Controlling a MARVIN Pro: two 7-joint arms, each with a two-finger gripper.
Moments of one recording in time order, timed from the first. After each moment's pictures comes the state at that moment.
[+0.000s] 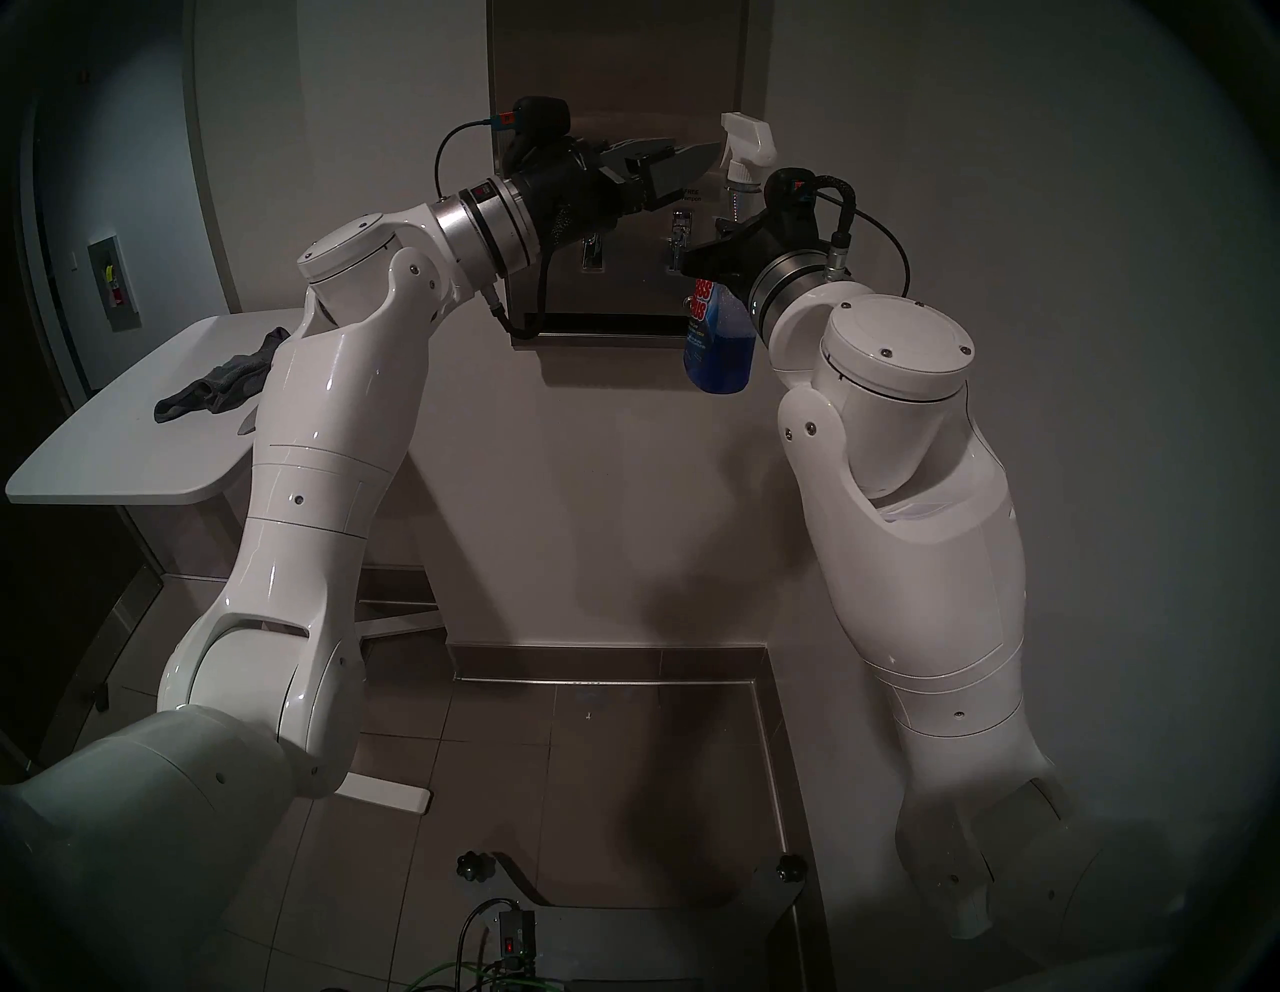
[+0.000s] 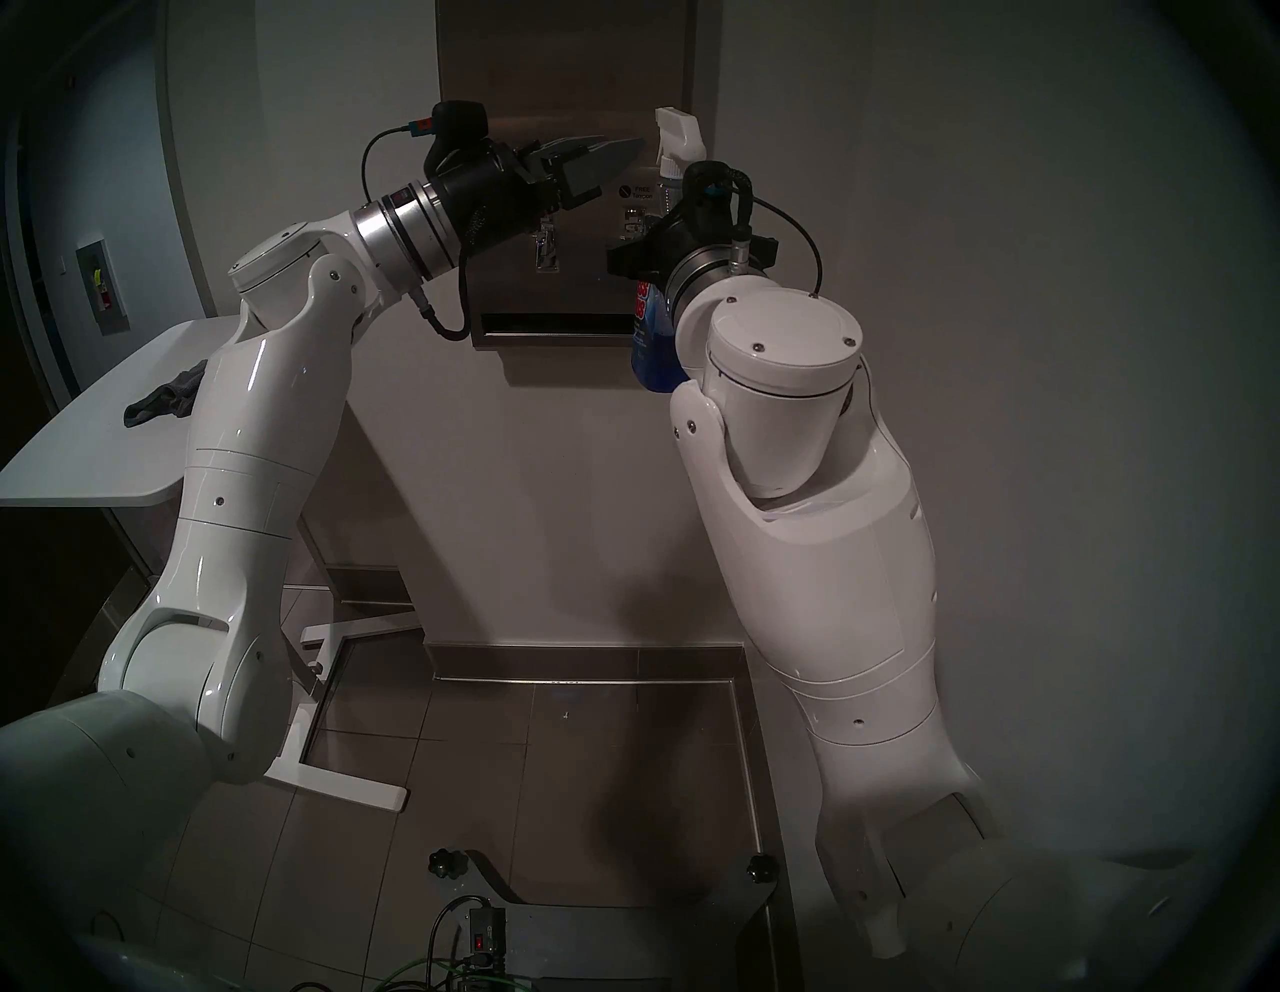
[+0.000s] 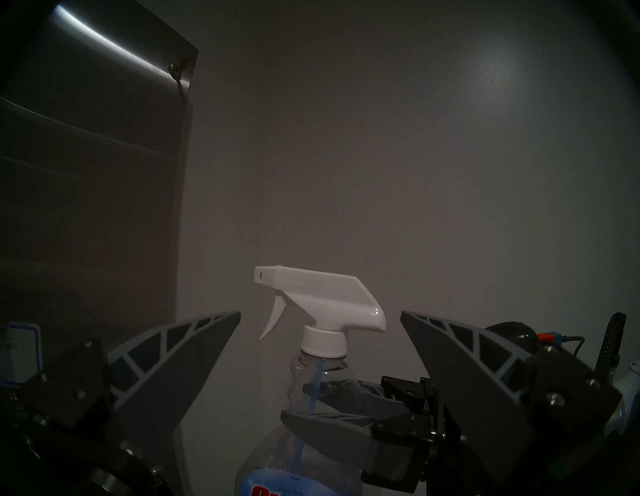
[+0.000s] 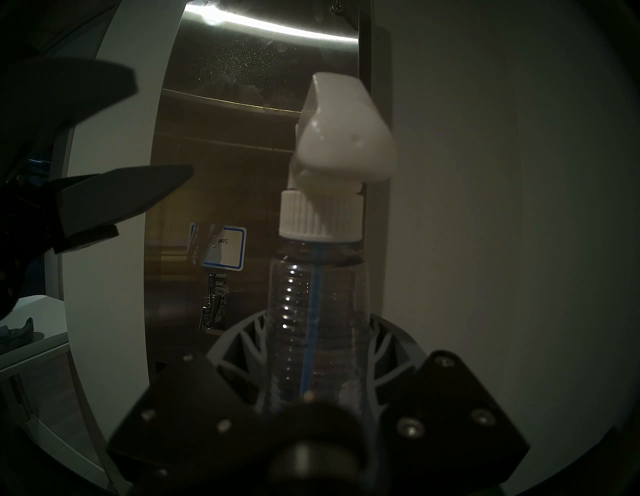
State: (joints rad) left arm 0.71 -1.36 -1.43 -1.43 -0.61 0.46 -0.87; right arm -1.07 -1.46 1.20 -2.06 0.24 0.73 -0.35
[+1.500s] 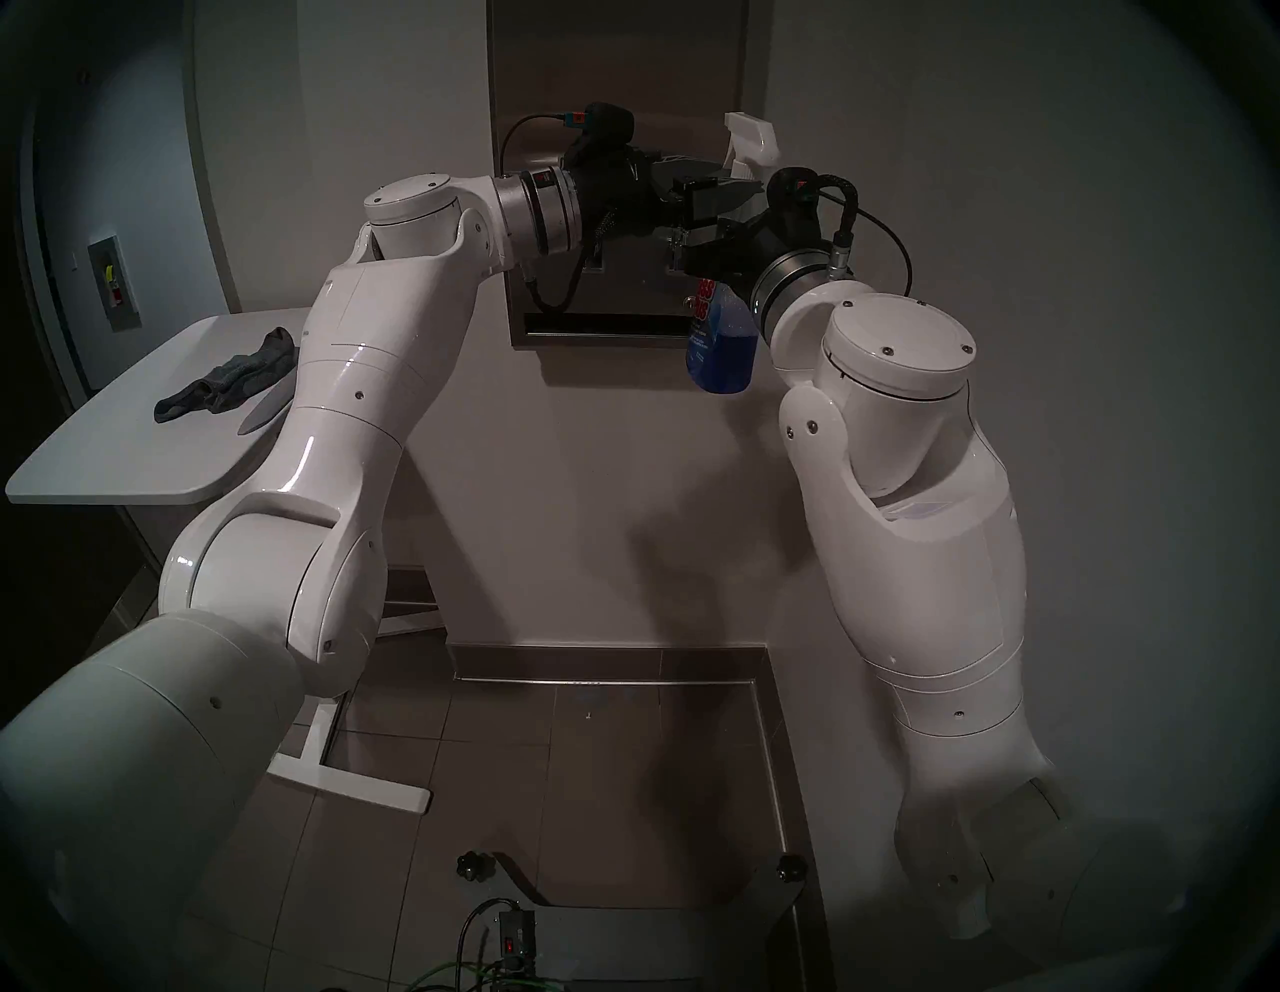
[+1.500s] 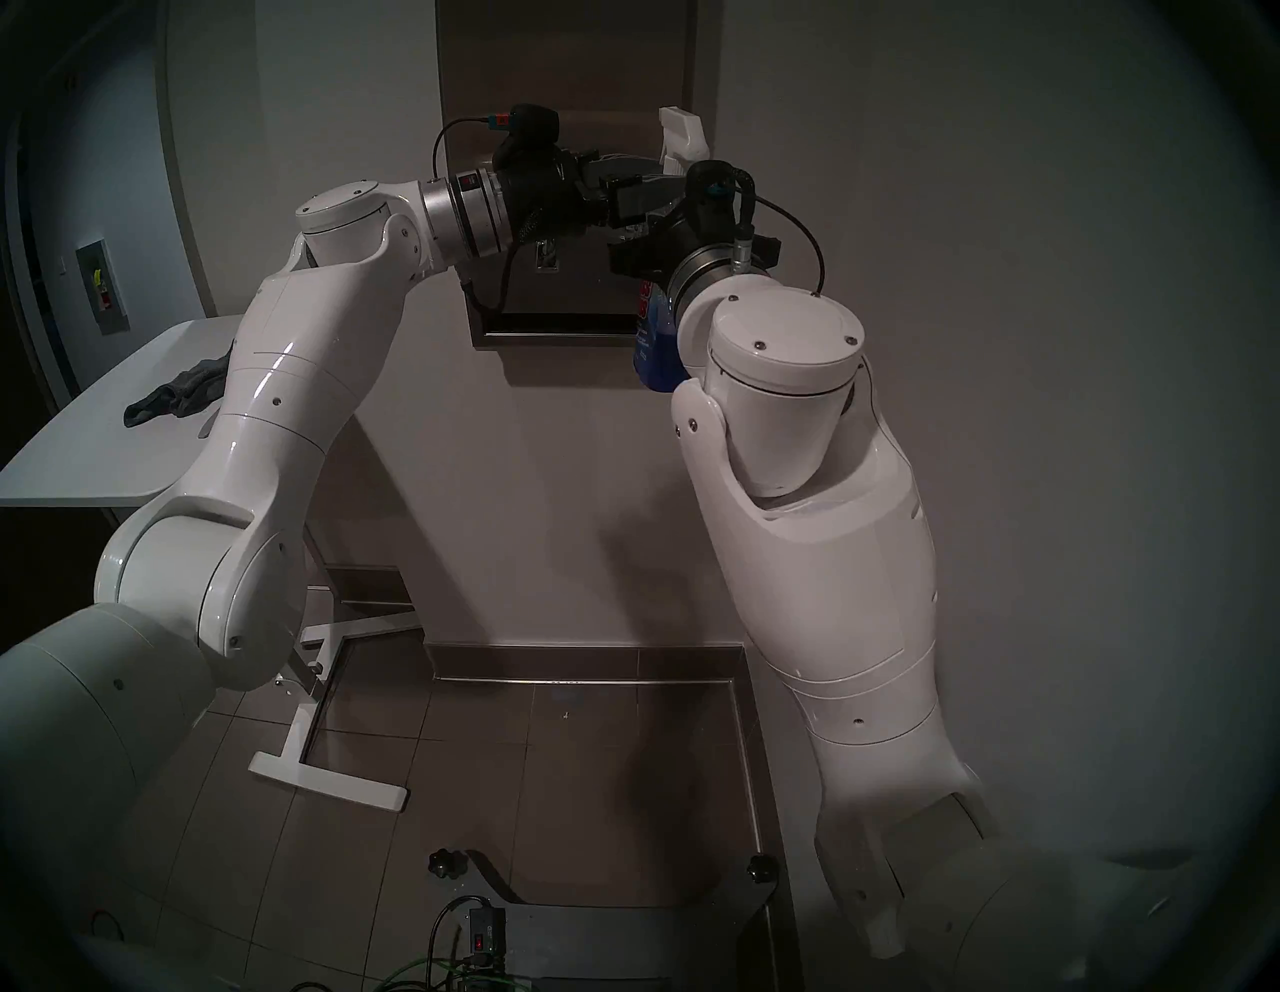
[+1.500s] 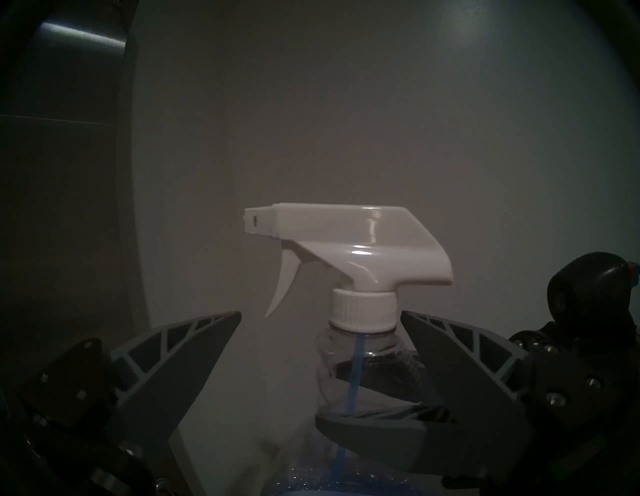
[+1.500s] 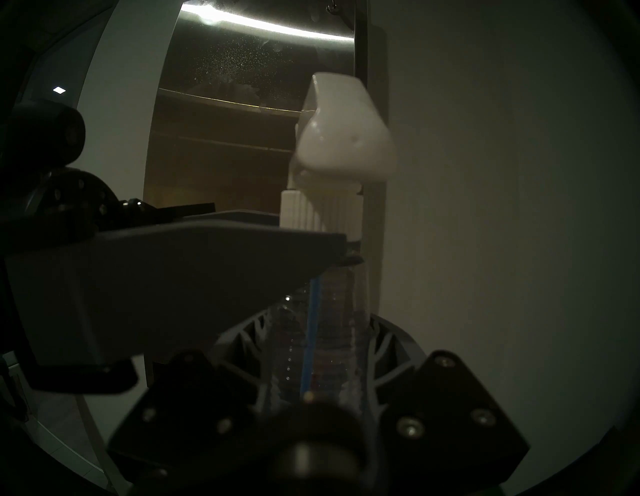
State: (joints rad) left arm 0.45 -1.42 -1.35 -1.04 -0.40 0.33 -1.09; right arm -1.07 -1.46 1.21 -2.06 0.24 0.73 -0.35
